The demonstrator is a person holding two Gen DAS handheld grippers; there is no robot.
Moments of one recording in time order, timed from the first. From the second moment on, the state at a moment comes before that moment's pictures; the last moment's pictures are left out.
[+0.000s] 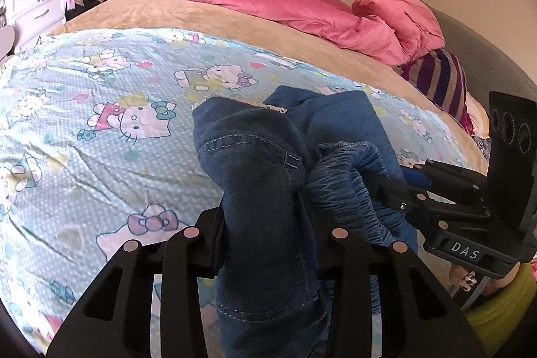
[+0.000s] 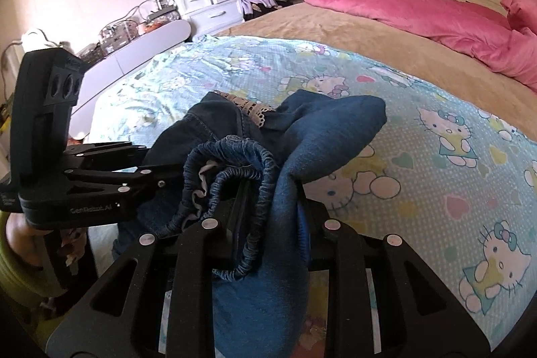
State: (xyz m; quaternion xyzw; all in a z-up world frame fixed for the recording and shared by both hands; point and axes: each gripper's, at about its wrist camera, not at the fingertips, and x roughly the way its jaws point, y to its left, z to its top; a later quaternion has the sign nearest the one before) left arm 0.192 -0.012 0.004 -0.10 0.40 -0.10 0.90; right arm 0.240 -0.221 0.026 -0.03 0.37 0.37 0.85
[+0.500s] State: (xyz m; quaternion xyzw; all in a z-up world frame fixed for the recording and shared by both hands) left arm 0.198 -0.004 -0.031 -0.12 0.44 -0.08 0.89; right arm 0.250 -0.238 -0.005 0.00 0.43 0.31 0.85
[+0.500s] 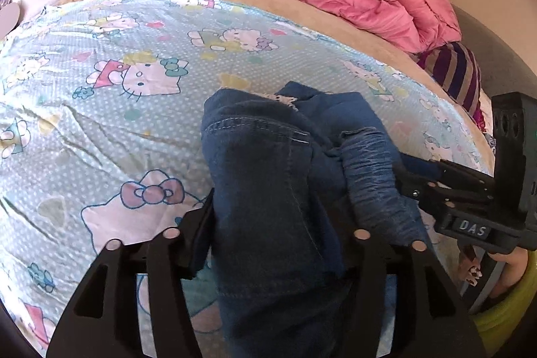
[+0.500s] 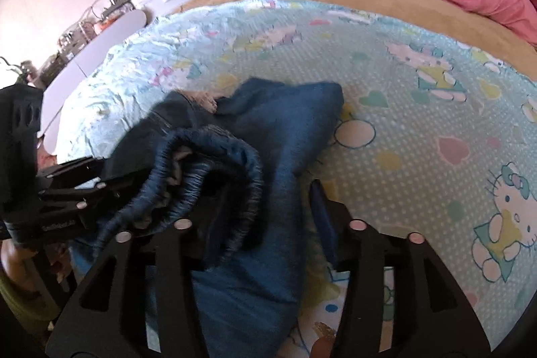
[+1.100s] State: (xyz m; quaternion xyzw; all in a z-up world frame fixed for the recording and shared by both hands) left arm 0.096 0.005 0.036 -0.12 0.36 -0.06 0.92; right arm 0.153 -0.275 0.075 0.00 0.32 0.32 0.89
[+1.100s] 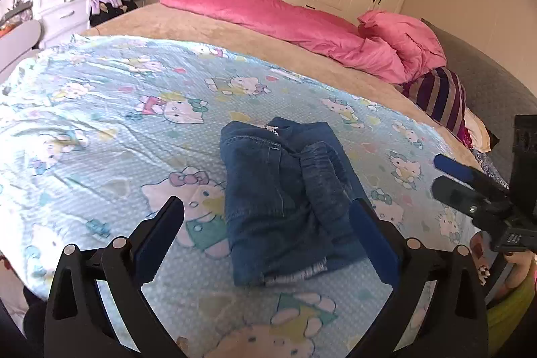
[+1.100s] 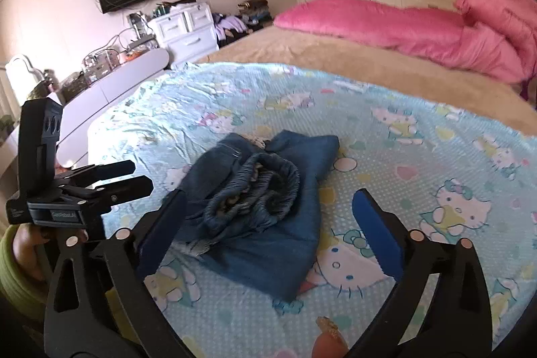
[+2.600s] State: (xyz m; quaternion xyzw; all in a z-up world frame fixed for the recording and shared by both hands) left arm 0.002 -0.016 0.015 -0.09 0.40 -0.04 0.91; right arm 0.053 -0.290 0.049 -0.03 0.34 0.27 0.90
